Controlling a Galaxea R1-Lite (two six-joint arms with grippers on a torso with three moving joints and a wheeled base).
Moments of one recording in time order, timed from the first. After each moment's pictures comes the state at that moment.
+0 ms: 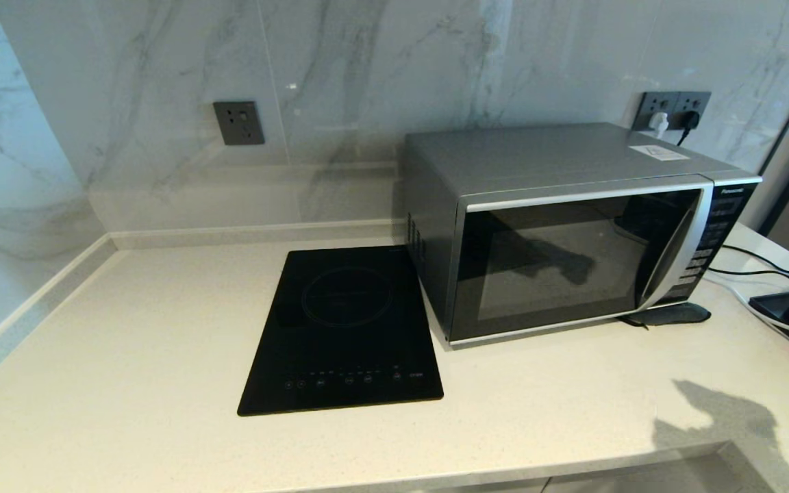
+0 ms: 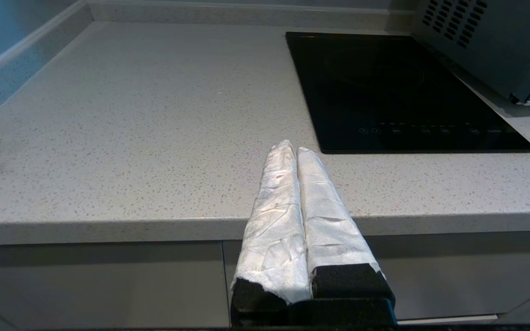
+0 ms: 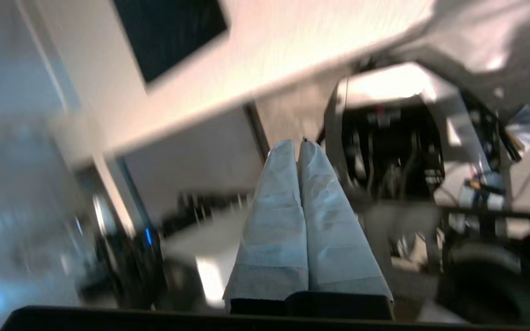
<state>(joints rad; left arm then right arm) 0.00 0.00 0.00 -0.01 0.02 -0.07 -0.47 1.45 -1.58 1.40 0.71 0.10</state>
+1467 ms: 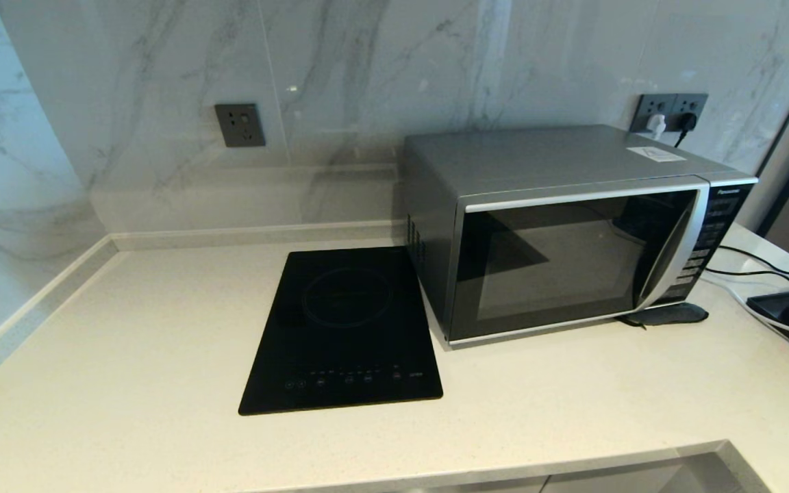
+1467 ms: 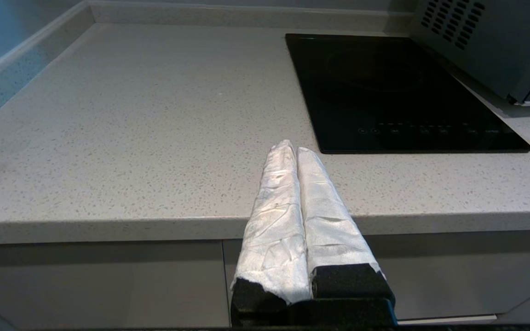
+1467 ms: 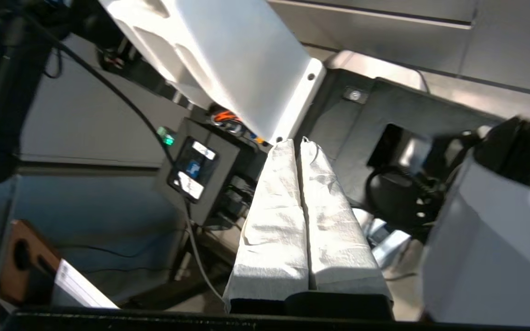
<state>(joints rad) 0.00 0.00 0.00 -0.01 0.02 -0.07 0.02 0.43 -1.11 1.52 0.64 0.04</state>
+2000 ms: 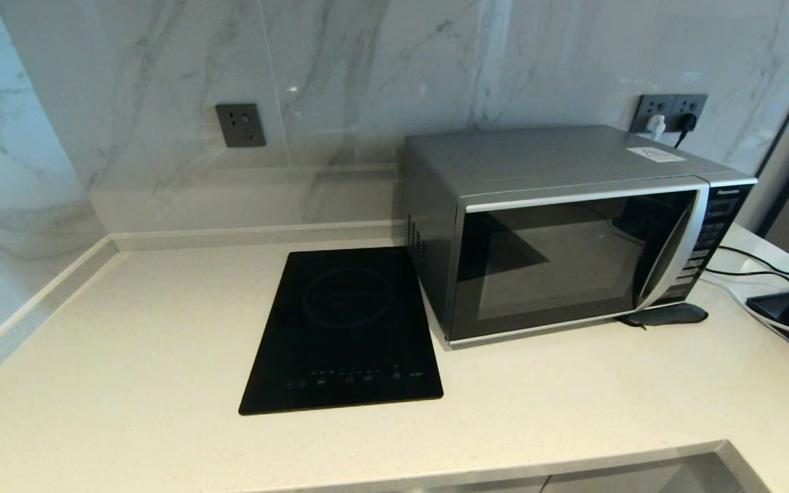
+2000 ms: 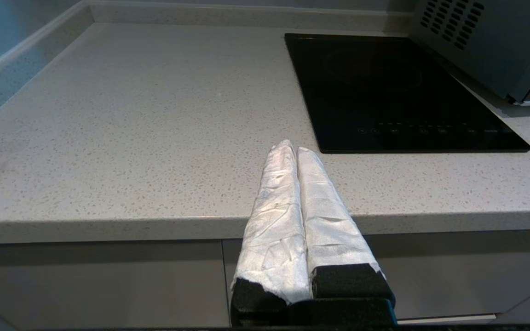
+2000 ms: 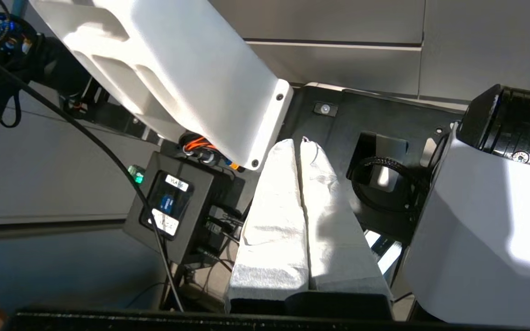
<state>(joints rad) 0.00 0.00 0.00 -0.01 0.02 -0.07 -0.06 0.28 -1.08 1.52 0.57 0.09</state>
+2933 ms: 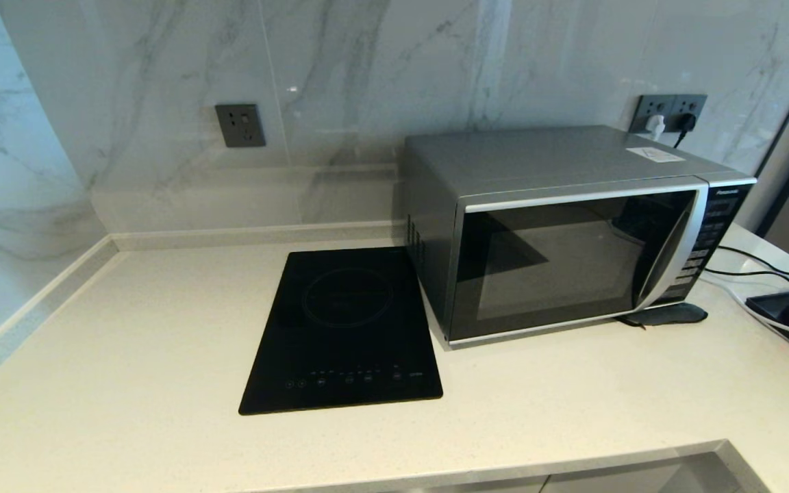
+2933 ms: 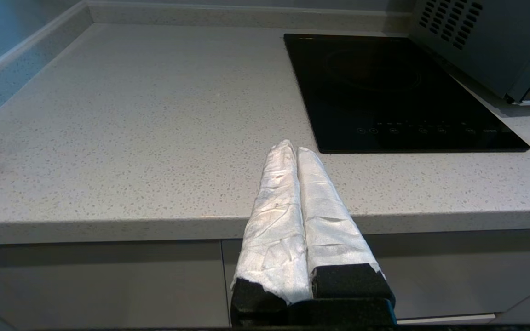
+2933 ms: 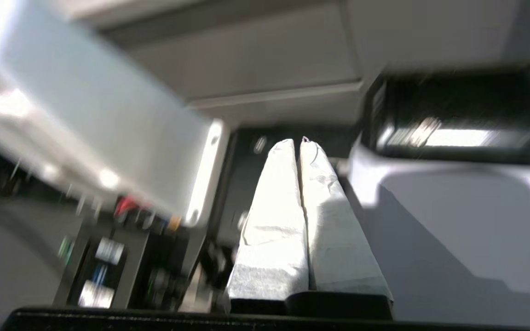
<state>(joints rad) 0.00 0.00 0.00 -0.01 0.02 -0.07 0.00 0.00 -0.82 1.32 0.33 0.31</state>
